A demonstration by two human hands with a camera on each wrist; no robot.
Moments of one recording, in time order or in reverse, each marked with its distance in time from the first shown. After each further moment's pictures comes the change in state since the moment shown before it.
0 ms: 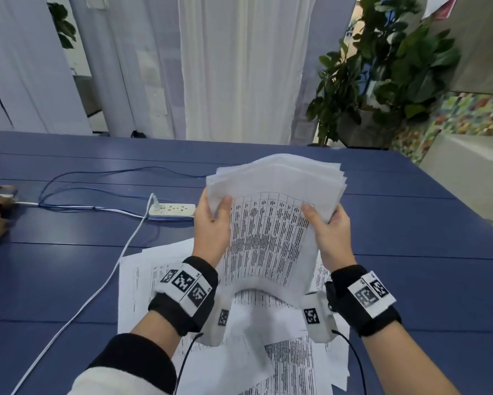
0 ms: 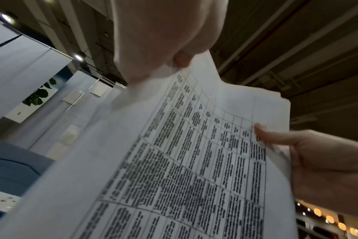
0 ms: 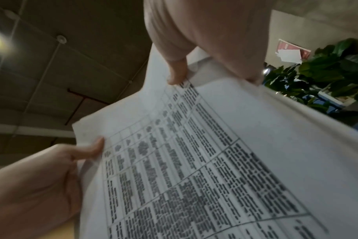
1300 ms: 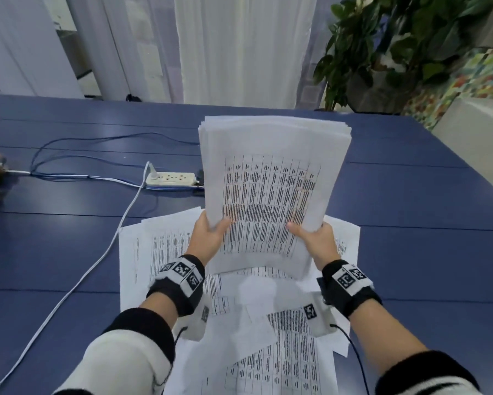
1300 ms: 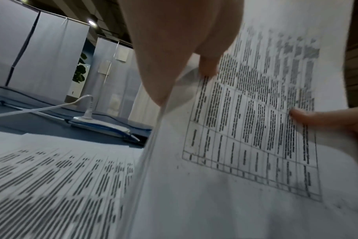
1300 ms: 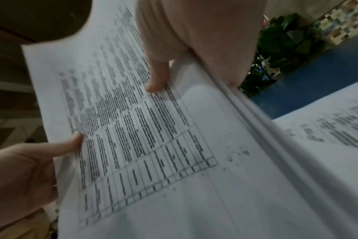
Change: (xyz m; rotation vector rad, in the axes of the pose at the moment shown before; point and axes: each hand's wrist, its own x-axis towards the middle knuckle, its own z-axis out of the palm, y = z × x) left_hand -0.019 -0.085 -0.040 0.288 -0.142 -0.386; right_hand -0.018 0.082 -0.016 -0.258 -0.085 0.389
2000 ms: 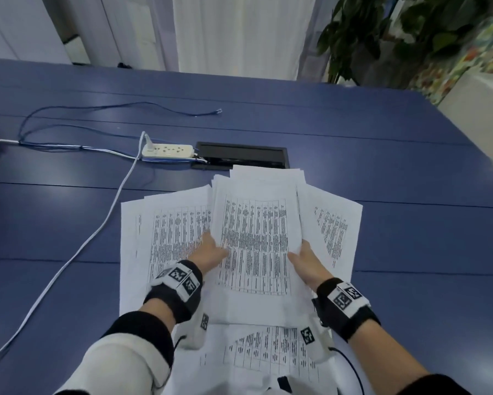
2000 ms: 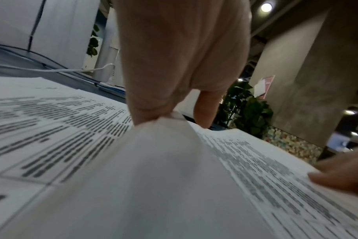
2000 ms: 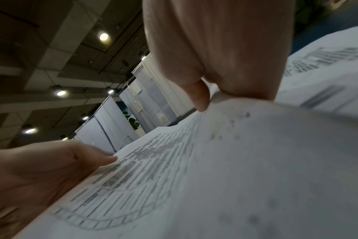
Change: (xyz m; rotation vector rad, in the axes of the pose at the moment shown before) left_hand -0.034 -0.068 -0.008 0.288 -0.310 -0.557; right_hand -0.041 0.080 0.001 -0.378 -0.169 0.366
